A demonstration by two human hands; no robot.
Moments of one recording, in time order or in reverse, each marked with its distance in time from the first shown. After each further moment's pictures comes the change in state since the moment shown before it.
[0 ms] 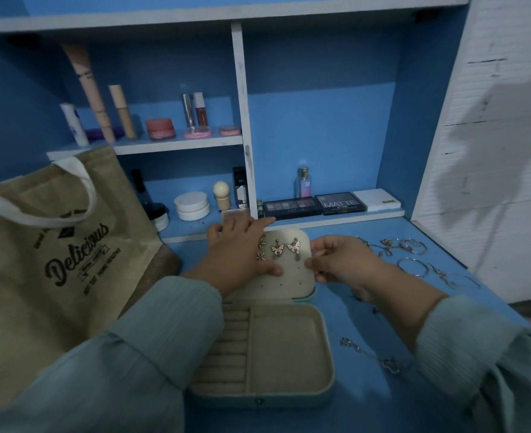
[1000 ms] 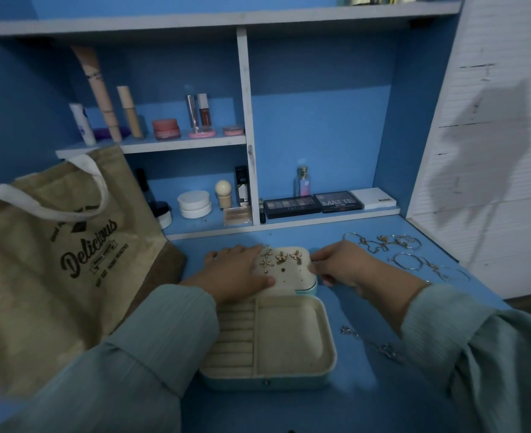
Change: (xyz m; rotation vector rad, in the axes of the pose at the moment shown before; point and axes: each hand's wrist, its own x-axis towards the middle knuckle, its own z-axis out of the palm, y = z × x) left_hand -0.026 -0.005 0.000 0.009 -0.370 -0.101; right_hand -0.004 0.005 0.004 -0.292 0.071 0.091
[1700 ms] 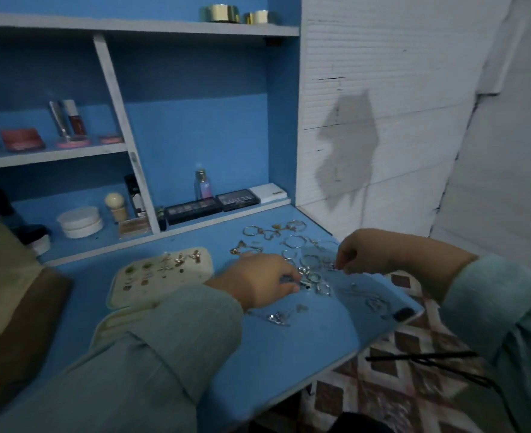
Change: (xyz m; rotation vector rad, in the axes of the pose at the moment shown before) left_hand -0.009 0.166 0.016 0.007 -0.045 0.605; right_hand -0.102 0.067 -0.150 -0.825 0.003 0.066
